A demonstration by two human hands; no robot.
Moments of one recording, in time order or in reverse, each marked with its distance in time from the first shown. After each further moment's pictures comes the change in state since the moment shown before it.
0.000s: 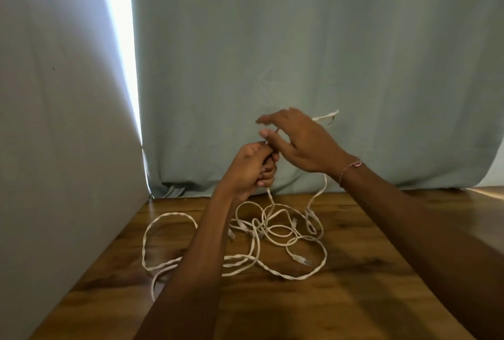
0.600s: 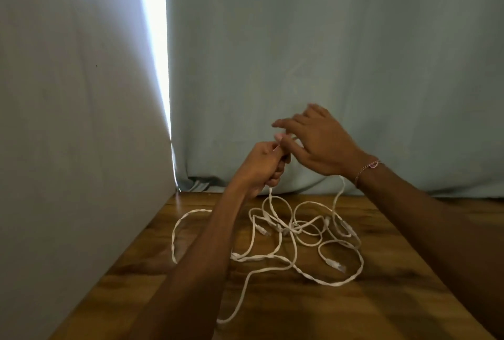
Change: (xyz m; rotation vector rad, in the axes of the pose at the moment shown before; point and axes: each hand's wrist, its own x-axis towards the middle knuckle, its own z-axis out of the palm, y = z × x) left_hand 0.001 0.004 -0.026 0.210 0.152 -0.090; right_hand 0.014 -0.008 0.017 -0.204 -0.024 -0.141
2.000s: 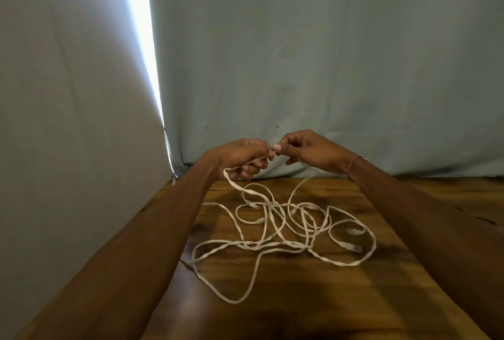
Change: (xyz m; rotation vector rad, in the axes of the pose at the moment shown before) left_hand 0.011 -0.010 -0.018 0.082 -0.253 -0.375; right_hand -0.052 0.015 0.033 1.119 -0.355 0.508
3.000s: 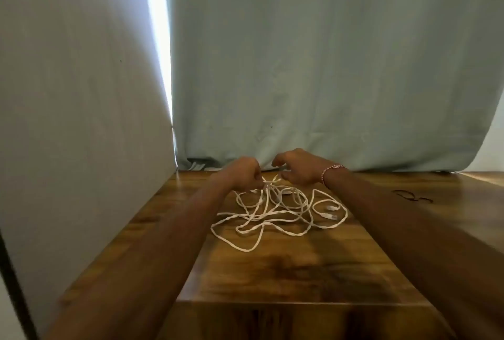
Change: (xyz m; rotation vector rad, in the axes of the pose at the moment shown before) left_hand -0.070 -0.040 0.042 1.121 0.255 0.184; right_hand -0.072 -0.054 0.054 -0.890 -0.106 0.107
